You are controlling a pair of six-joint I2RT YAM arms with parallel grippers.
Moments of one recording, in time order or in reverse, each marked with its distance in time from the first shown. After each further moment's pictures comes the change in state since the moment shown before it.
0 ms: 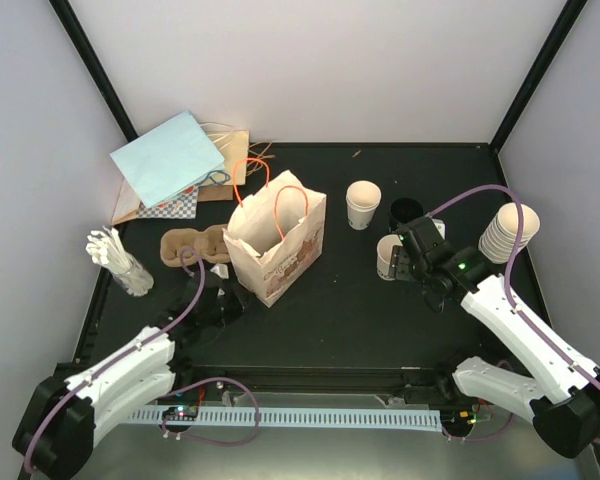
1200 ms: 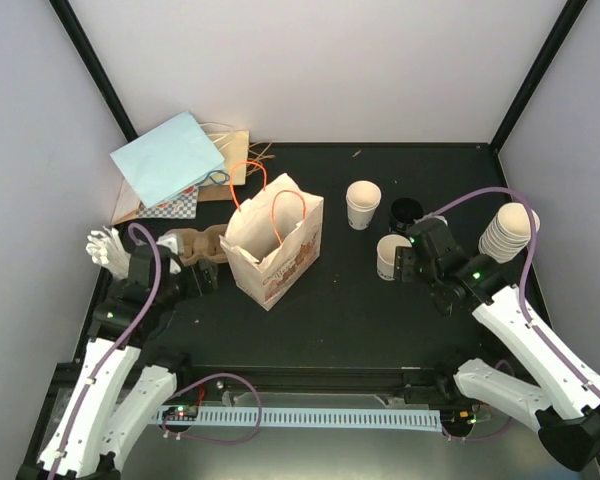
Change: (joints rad) left arm 0.283 -0.146 0.622 -0.799 -0.240 0.607; right arm 0.000 -0.079 0.016 0.017 -0.017 -0.155
